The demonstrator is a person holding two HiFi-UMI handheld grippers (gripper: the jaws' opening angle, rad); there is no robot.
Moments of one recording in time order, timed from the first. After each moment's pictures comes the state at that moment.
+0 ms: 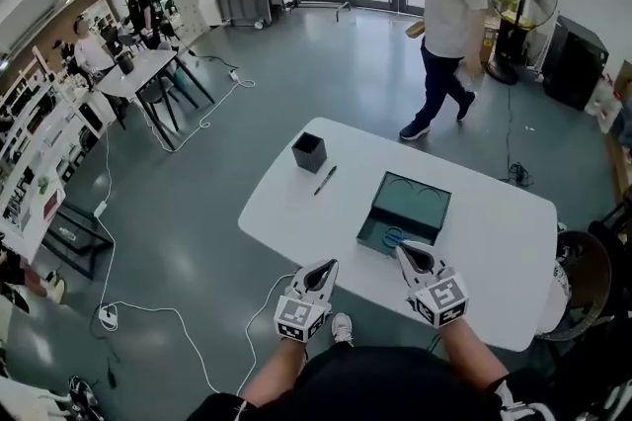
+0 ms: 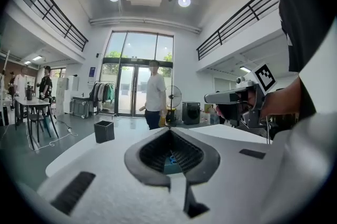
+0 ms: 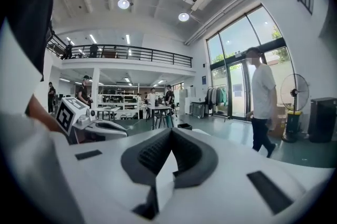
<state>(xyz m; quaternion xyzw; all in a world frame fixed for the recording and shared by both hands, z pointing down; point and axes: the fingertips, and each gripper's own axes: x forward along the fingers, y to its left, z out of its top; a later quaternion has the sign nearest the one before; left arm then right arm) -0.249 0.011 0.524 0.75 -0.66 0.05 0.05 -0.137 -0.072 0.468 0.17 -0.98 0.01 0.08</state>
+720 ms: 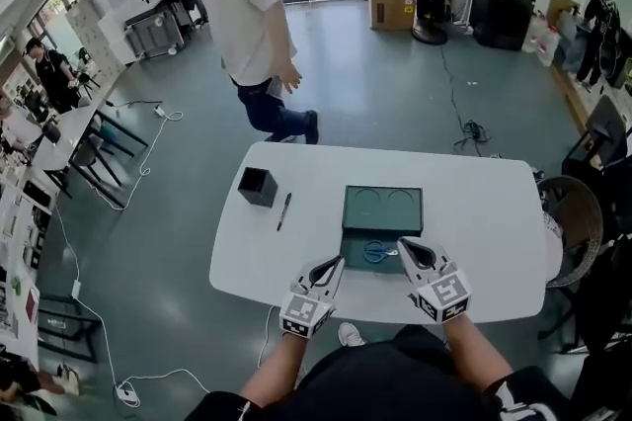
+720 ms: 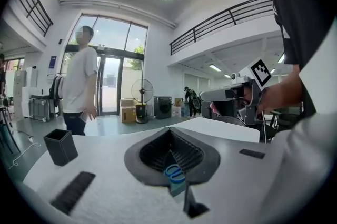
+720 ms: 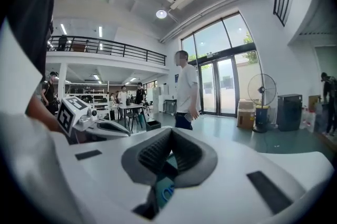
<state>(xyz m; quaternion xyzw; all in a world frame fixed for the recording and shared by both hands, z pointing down) -0.248 -0.124 0.547 0.86 -0.50 0.09 0.05 -0.129 -0.165 0.493 0.32 -0.94 0.04 0.08</state>
